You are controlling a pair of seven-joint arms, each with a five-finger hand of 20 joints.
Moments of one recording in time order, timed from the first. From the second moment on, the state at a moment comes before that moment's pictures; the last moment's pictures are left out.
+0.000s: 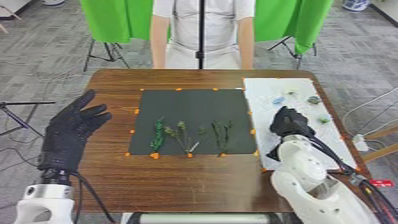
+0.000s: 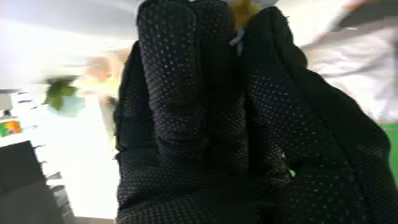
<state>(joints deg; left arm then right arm) 131.5 -63.9 -99.8 -132.1 48.1 11.0 13.4 -90.6 -57.3 63.7 -109.4 -136.0 0.9 49.8</state>
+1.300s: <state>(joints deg) 117.5 -57.1 -92.6 -129.8 47.1 8.5 15.6 -54.9 -75.4 22.5 -90.4 -123.4 4.0 27.8</state>
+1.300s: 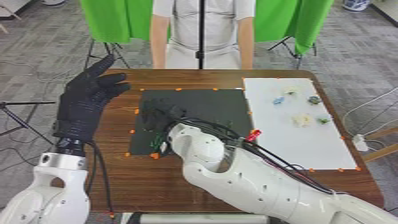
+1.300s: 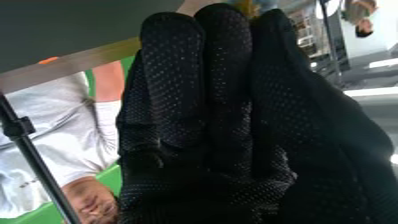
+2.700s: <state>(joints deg) 126.5 -58.1 -98.3 -132.4 46.5 10.9 16.1 -71.4 -80.1 52.2 -106.9 -103.1 -16.3 29.2</state>
